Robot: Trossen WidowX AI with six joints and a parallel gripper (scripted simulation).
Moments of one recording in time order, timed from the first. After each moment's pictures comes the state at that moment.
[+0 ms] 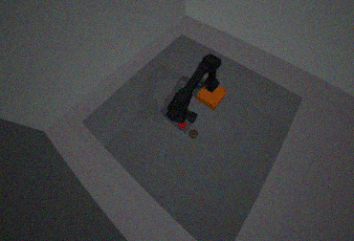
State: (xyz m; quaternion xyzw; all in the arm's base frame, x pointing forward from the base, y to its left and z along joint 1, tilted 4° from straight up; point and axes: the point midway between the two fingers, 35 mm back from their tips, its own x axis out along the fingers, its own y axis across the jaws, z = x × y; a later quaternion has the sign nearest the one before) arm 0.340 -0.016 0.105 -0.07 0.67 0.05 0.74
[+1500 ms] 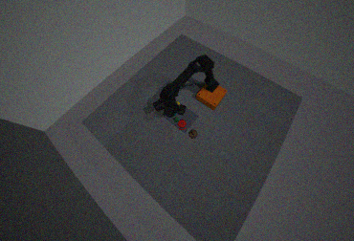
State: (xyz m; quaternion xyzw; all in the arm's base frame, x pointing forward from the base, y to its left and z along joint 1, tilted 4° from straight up) arm 0.349 -0.101 0.085 -0.13 0.66 0.10 0.73
